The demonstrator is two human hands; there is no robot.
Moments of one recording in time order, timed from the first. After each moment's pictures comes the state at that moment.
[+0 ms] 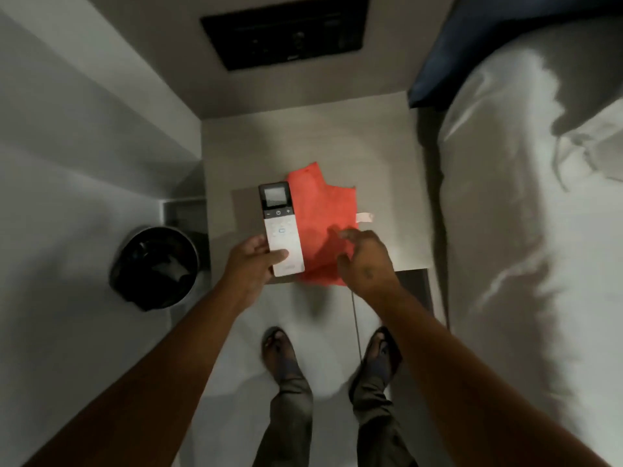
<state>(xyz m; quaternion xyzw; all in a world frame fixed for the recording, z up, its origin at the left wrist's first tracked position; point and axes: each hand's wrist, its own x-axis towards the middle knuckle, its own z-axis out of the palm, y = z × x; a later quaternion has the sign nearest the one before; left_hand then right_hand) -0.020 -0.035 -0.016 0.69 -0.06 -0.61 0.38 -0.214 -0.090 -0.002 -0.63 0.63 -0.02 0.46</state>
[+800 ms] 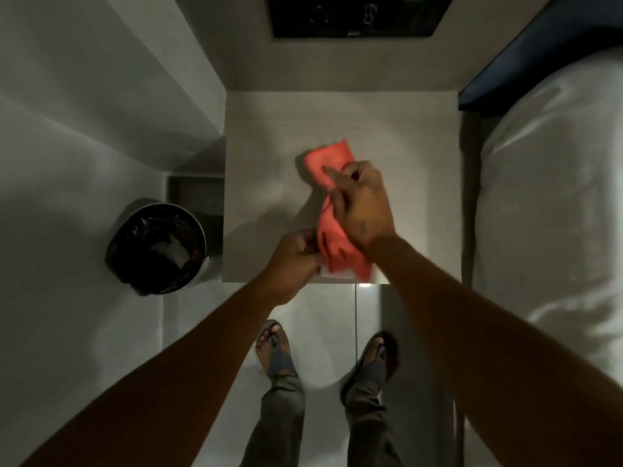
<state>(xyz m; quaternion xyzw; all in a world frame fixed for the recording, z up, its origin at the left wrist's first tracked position) -0.030 -0.042 -0.046 0.63 -0.17 -0.66 0.37 -0.137 -0.163 -0.042 -0.78 0.50 -0.15 0.34</state>
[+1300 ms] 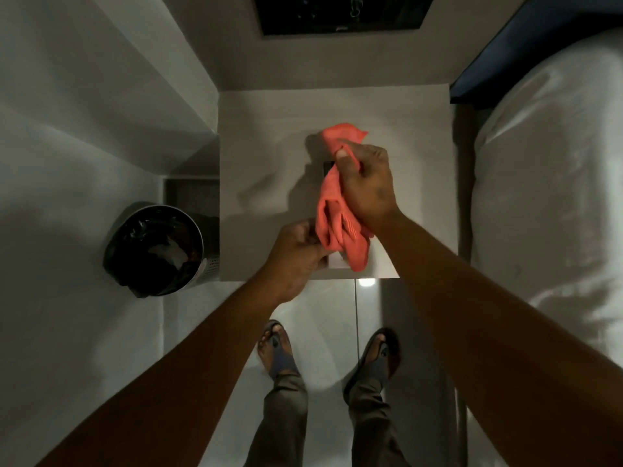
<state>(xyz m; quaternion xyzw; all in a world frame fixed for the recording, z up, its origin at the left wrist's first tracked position) -0.037 -0.052 -0.026 0.61 -0.16 -0.65 0.41 -0.135 -0.179 -0.028 -0.62 0.55 -0.24 0.50</state>
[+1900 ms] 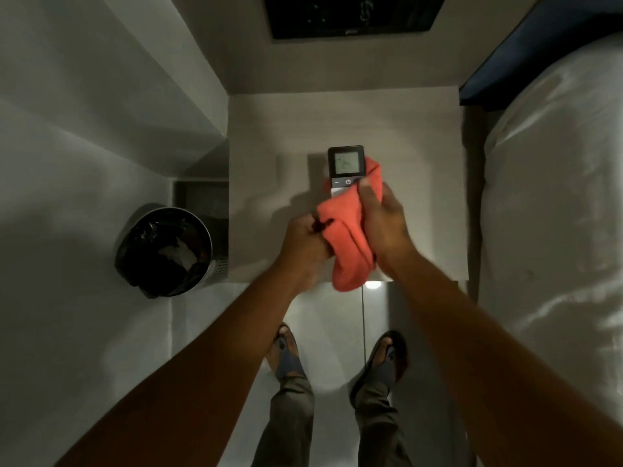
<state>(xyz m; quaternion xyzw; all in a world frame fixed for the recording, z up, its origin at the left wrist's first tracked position) -0.045 -0.067 -0.030 0.63 -0.11 -0.62 0.45 -0.153 -0.137 -0.032 -0.35 0.61 -0.29 0.65</state>
